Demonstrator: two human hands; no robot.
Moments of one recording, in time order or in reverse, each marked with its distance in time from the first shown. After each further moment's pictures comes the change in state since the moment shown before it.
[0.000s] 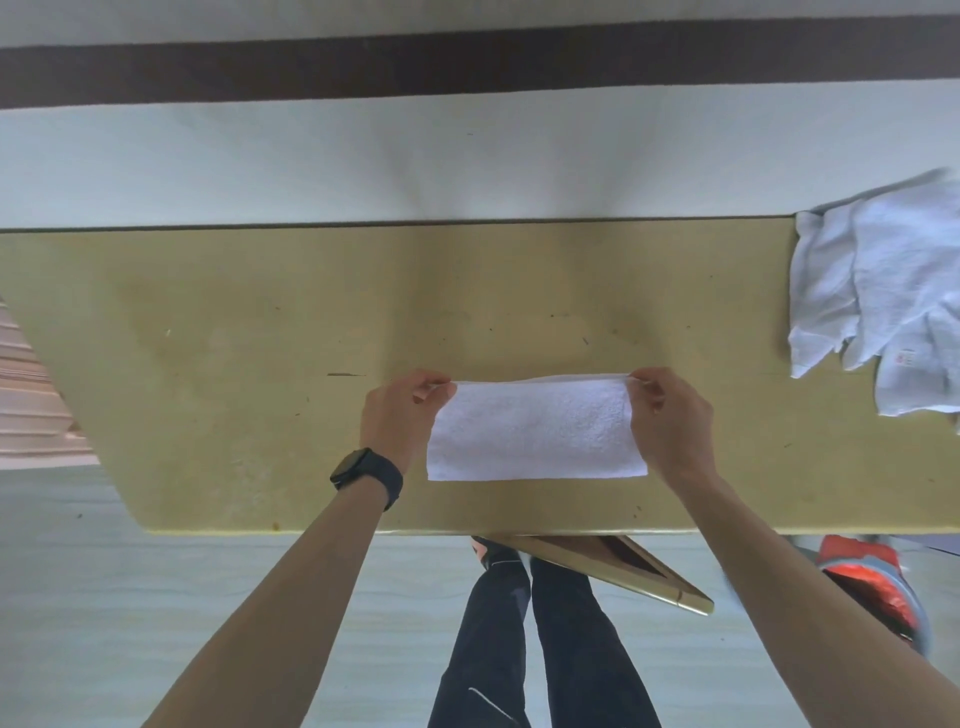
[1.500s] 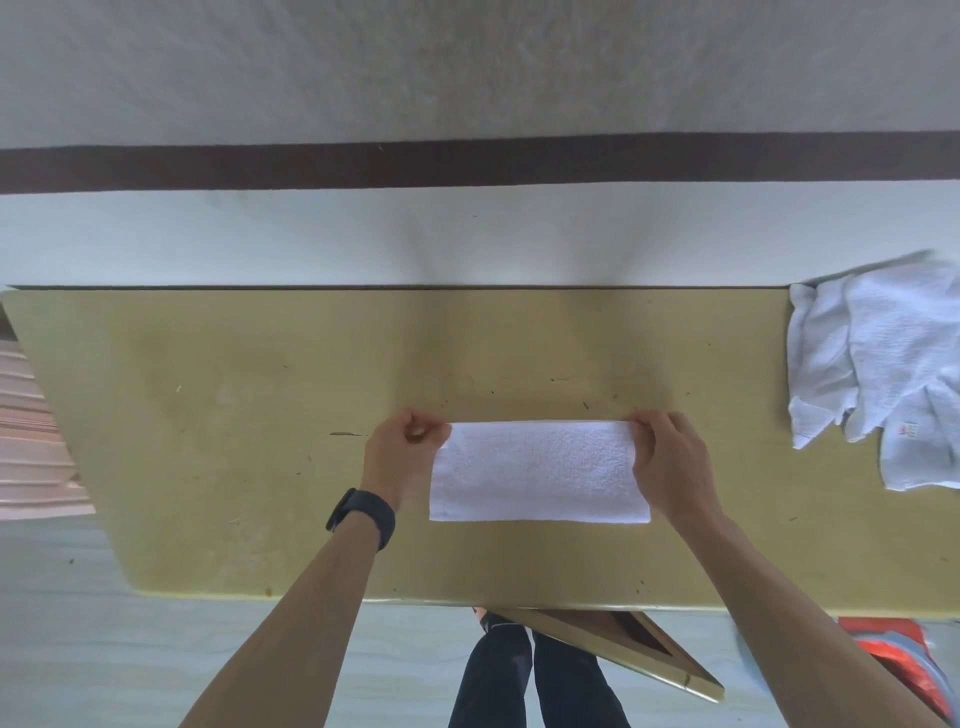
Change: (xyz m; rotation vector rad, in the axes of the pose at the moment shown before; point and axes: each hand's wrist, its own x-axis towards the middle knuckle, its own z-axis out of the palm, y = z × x) left_hand 0.026 0.015 -0.002 -0.259 0.004 -0.161; right_hand 0.032 -0.005 -0.004 -0.169 -0.064 -0.146
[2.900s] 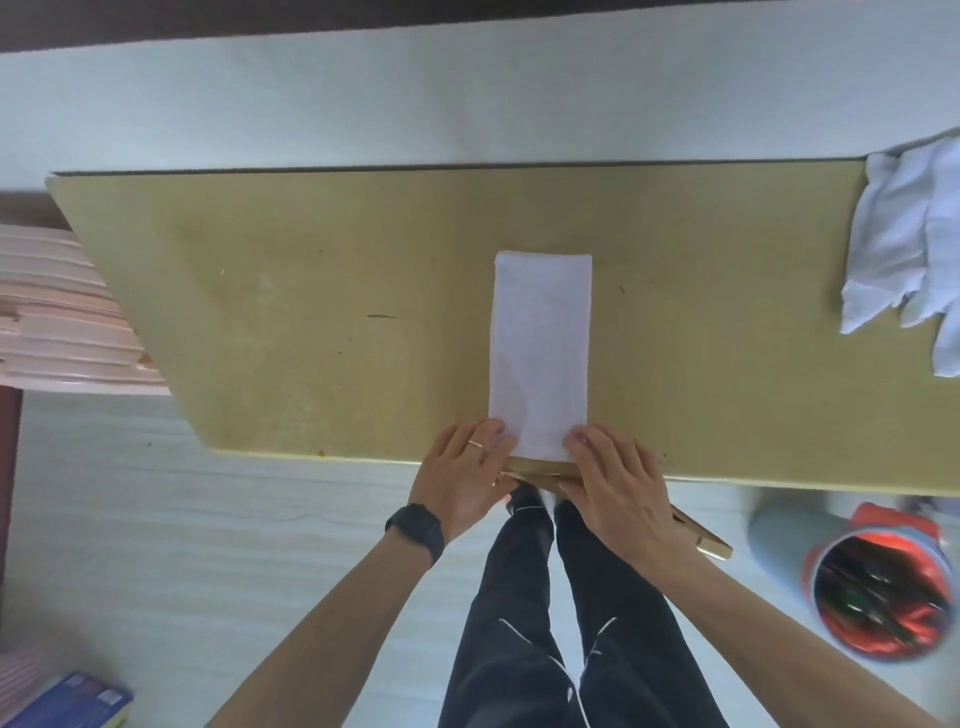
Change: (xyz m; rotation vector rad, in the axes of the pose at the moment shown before) left_hand -0.122 -0.106 0.016 0.995 -0.096 0.885; right_hand -0.162 0.007 0.067 -0.370 0.031 -0.646
